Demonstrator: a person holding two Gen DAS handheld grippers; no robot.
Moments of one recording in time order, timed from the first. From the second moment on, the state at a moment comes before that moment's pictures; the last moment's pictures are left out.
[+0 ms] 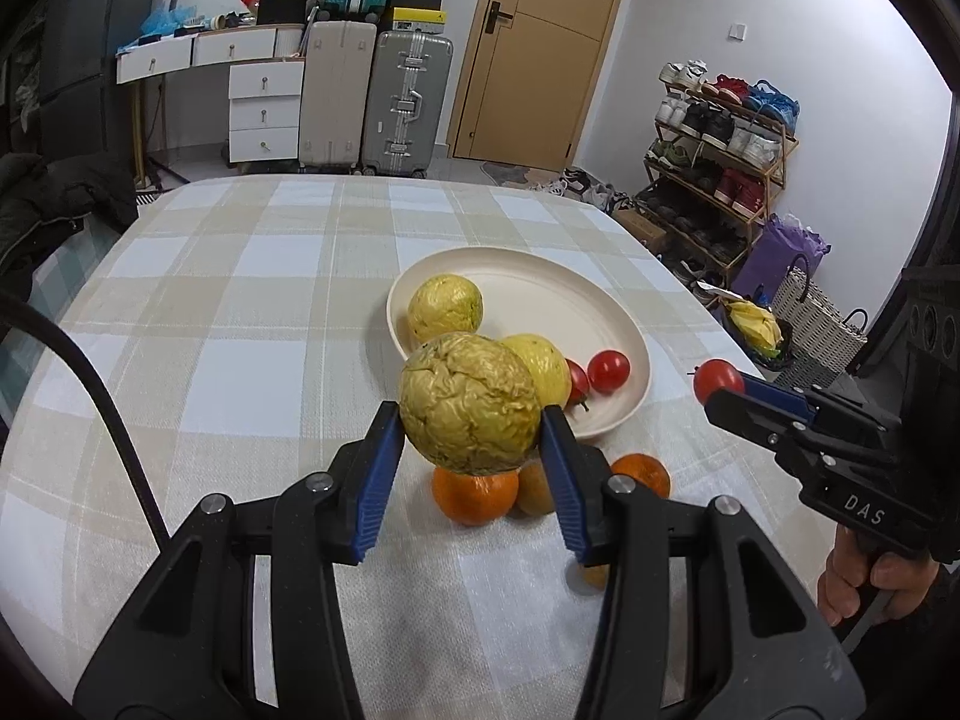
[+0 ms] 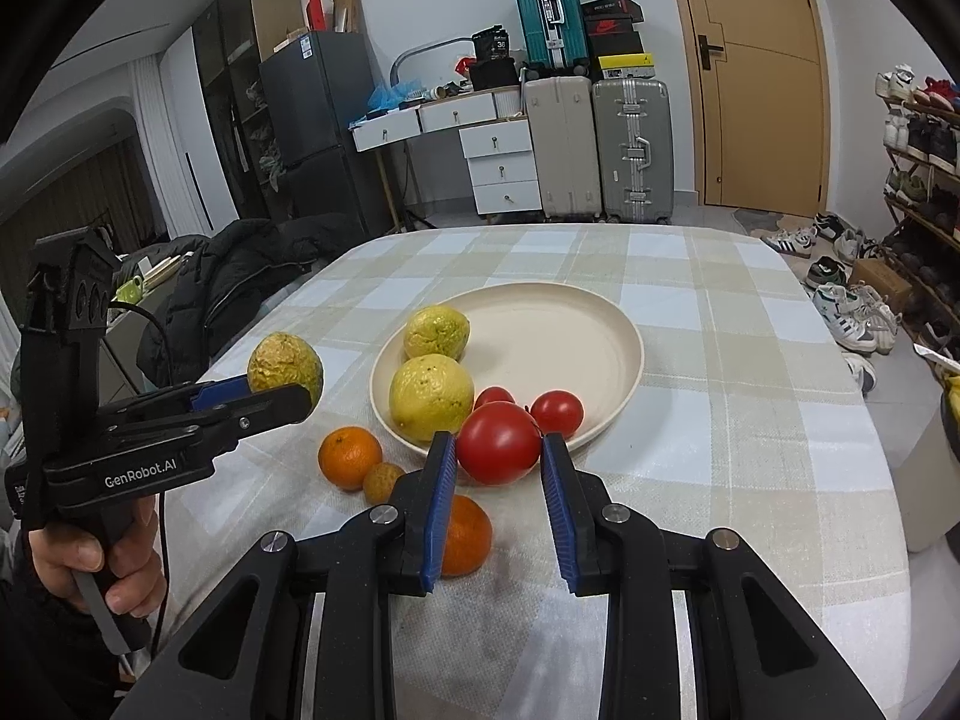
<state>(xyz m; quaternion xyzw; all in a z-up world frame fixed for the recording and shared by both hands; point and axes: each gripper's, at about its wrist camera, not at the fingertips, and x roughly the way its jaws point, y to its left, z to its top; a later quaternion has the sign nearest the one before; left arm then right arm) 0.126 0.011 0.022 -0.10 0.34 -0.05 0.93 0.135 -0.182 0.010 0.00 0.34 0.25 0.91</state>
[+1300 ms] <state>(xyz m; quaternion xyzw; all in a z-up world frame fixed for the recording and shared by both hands) 0.202 0.005 0.000 -0.09 0.37 -0.02 0.92 0.209 -0.183 0.001 0.05 0.36 0.24 0.90</state>
